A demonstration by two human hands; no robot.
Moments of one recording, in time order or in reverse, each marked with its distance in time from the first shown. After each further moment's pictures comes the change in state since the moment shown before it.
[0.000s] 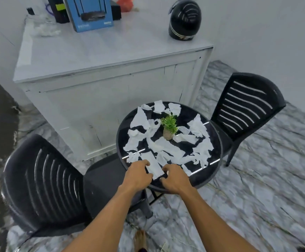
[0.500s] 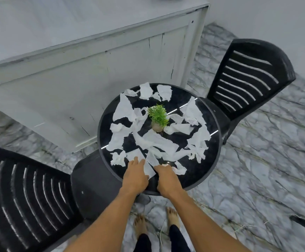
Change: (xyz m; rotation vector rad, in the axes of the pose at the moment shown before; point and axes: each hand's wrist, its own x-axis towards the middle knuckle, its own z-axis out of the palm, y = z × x) left_hand 0.080 -0.007 0.070 0.279 -0.140 0.007; right_hand 0.067 0.049 0.042 -0.041 -0.059 -0.047
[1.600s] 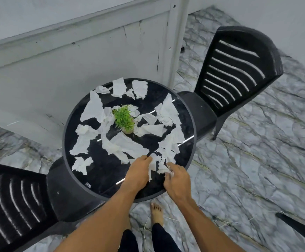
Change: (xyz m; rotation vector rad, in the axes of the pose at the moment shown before) left_hand 0.058 0.132 0.052 0.015 0.020 0.206; right_hand -0.015 0.148 -0.053 0.309 0.530 0.130
